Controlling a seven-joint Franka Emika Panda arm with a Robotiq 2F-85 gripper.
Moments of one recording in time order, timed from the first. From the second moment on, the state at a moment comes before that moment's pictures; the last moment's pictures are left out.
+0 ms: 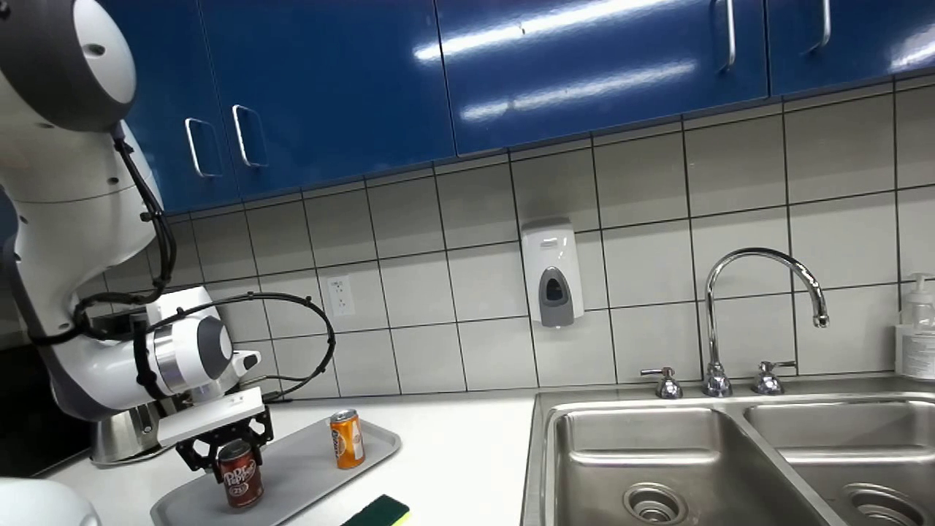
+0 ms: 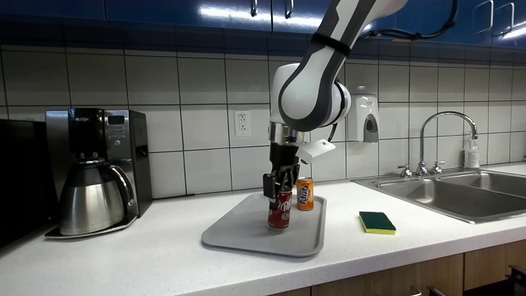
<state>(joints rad) 0.28 0.20 0.22 -2.40 -0.23 2.80 -0.08</state>
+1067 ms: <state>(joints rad) 0.29 0.24 0.22 -2.36 -0.25 2.79 -0.08</state>
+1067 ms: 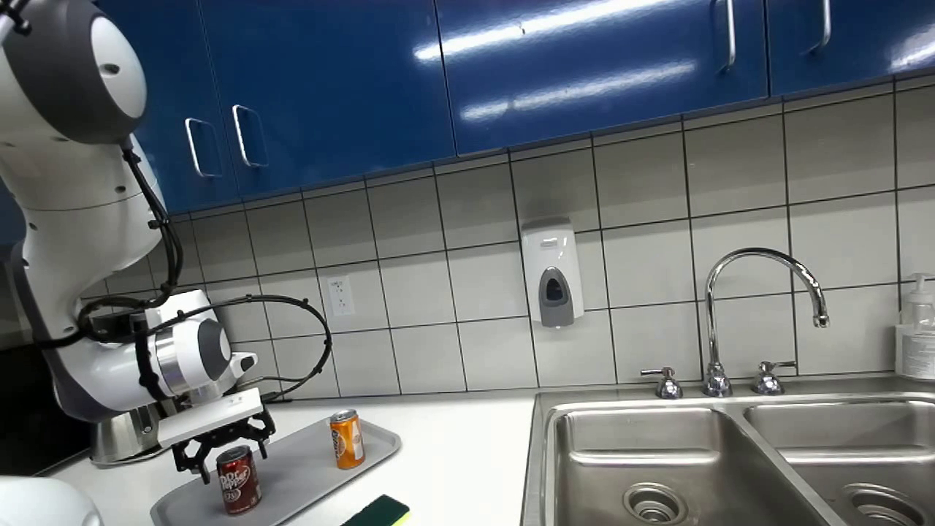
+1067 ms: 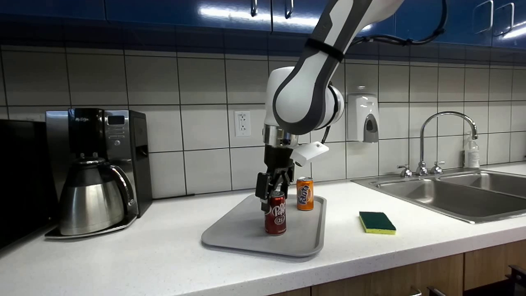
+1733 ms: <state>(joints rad) 0.29 0.16 0.22 -2.36 -0.25 2.79 -0.08</state>
